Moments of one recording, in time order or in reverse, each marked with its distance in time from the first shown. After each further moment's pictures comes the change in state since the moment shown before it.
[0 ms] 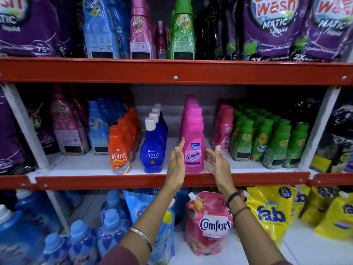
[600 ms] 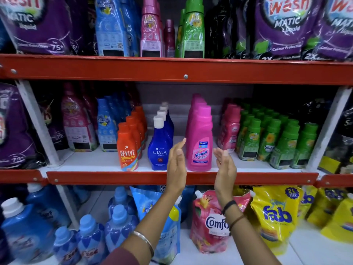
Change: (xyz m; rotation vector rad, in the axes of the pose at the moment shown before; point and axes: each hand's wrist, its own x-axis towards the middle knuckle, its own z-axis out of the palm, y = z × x) left_hand -0.012 -0.012 -0.015 -0.024 0.188 0.213; right_hand -0.019 0.018 0.021 0.053 0.282 -0.242
